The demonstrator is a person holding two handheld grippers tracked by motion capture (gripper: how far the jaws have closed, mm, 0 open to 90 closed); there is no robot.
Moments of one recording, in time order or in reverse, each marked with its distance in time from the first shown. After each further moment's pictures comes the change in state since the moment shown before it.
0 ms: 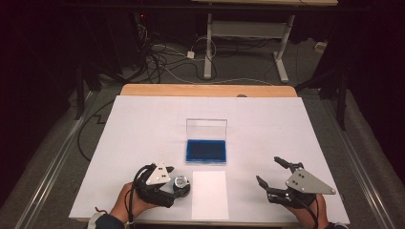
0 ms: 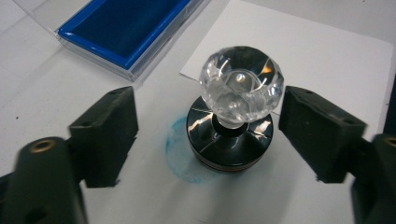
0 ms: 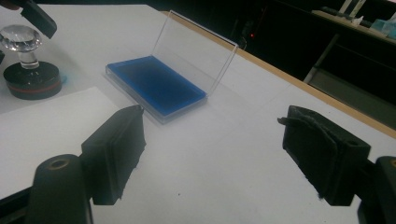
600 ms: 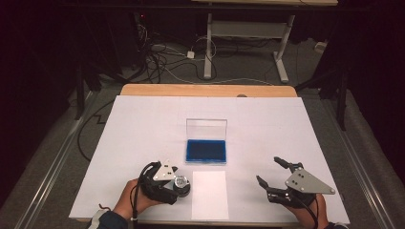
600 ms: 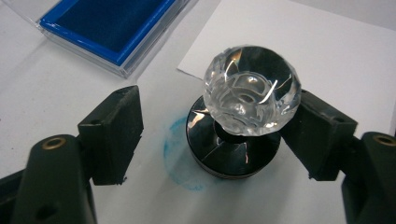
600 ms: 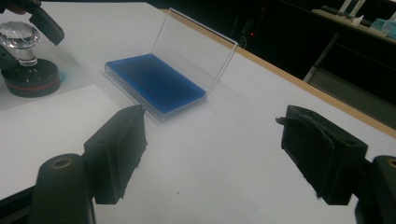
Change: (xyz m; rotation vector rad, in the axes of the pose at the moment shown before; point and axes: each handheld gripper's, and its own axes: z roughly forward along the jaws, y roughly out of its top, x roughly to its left) left arm 0.005 0.007 0.011 0.067 -0.037 0.009; right arm 0.000 -0.001 0.001 0.006 -0.001 -0.006
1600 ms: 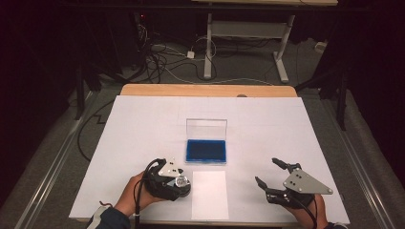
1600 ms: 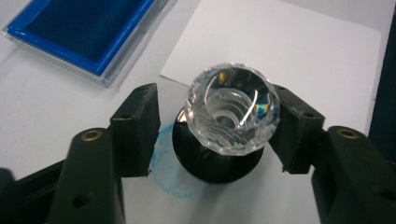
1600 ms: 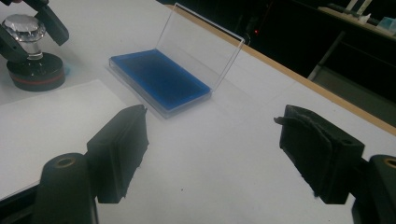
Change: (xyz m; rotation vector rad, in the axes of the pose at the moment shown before) left arm 0.001 0.016 0.001 0.061 -0.058 0.027; right arm 0.002 -0.001 0.002 0.015 0.014 -0.012
